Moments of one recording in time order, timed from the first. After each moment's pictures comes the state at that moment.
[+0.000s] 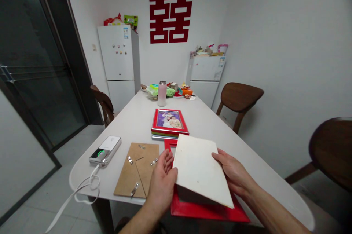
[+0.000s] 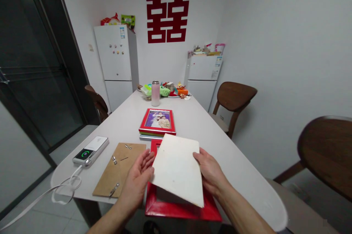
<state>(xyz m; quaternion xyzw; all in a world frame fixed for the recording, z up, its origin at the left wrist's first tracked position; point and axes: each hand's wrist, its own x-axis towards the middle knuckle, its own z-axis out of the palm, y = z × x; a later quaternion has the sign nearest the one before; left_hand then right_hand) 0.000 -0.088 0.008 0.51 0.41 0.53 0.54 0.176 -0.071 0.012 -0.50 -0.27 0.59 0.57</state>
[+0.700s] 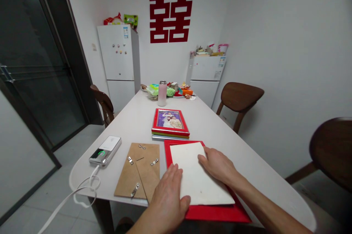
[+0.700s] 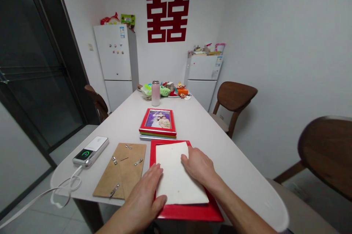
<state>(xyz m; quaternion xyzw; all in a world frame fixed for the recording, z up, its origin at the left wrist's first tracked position) -0.009 -0.104 -0.003 0.82 0.47 0.19 0.26 0.185 -0.042 -0.003 -0.73 -0.66 0.08 0.16</state>
